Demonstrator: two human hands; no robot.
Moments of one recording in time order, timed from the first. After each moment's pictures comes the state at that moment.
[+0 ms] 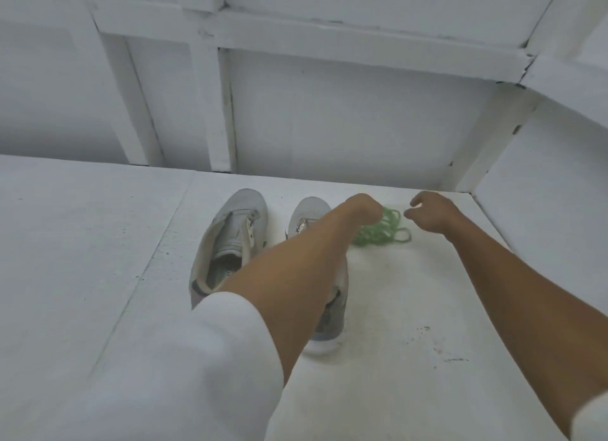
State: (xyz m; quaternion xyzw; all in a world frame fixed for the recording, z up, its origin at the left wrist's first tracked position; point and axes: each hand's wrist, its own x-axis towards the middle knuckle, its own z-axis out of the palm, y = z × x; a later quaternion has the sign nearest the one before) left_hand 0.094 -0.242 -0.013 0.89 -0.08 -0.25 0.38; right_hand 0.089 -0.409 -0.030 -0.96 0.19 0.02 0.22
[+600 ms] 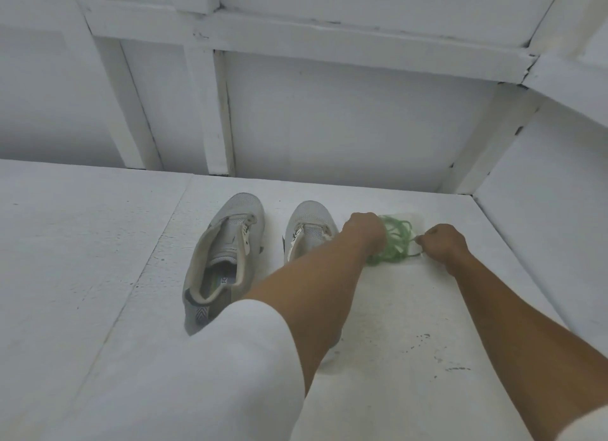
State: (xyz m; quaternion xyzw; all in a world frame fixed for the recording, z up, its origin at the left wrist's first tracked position) left_hand 0.087 -0.263 -0.037 0.95 -0.18 -0.19 0.15; right_hand 0.072 -0.435 -0.080 -0.90 0.31 0.00 0.30
